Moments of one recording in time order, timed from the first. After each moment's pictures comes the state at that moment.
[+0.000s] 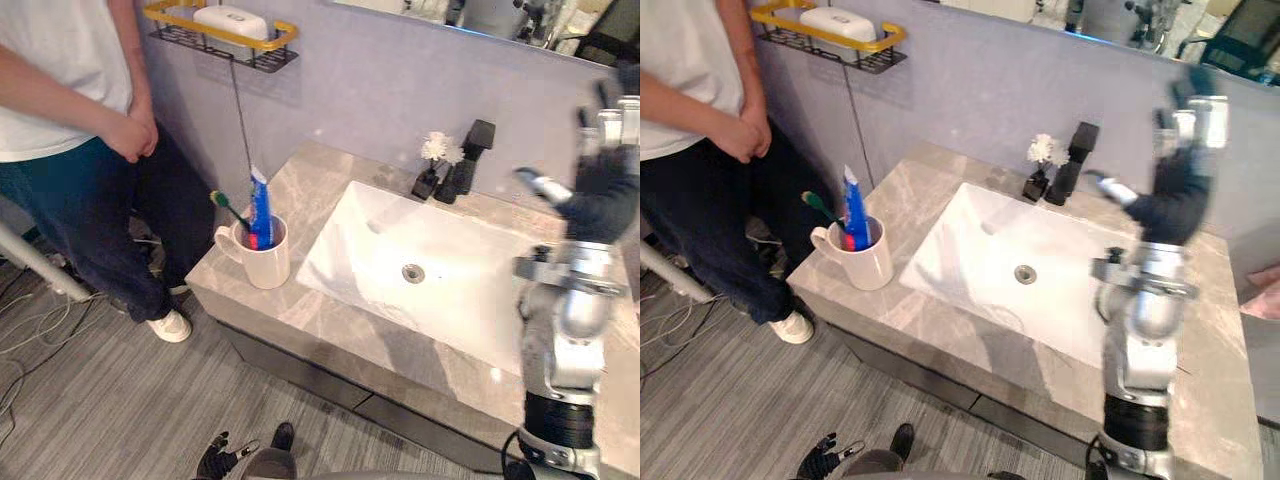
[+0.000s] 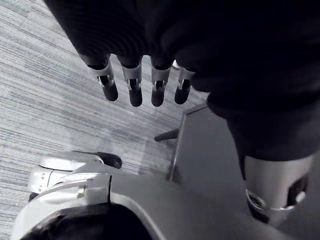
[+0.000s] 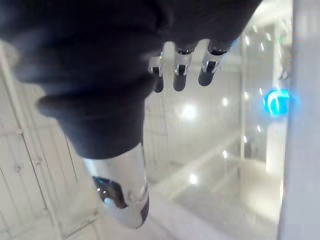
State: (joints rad) left arm 0.26 0.20 -0.07 0.92 -0.03 -0.13 0.05; right arm -0.16 -0.27 -0.51 -0.38 0.23 -0.31 -0.12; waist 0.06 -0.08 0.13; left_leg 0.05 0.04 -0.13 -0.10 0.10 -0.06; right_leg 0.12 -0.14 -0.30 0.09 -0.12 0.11
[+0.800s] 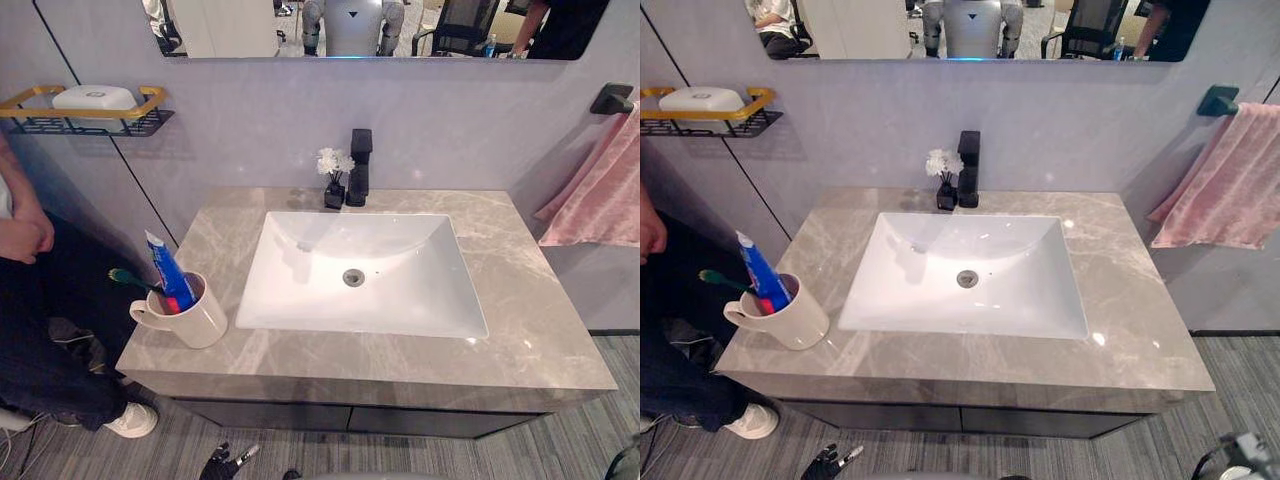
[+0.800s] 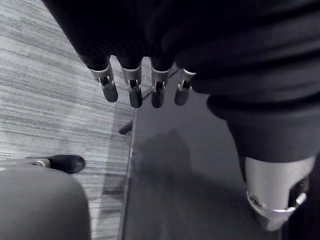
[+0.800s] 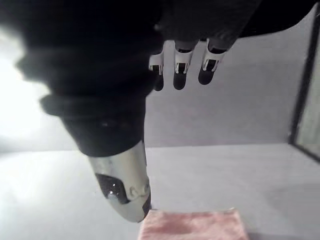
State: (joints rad) left arm 0.25 0.08 0.08 0.90 -0.11 -0.14 0.05; right arm 0.28 0.06 -0.93 0.03 0.27 -0.24 -0.41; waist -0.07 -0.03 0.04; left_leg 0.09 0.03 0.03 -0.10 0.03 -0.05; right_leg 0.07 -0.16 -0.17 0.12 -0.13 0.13
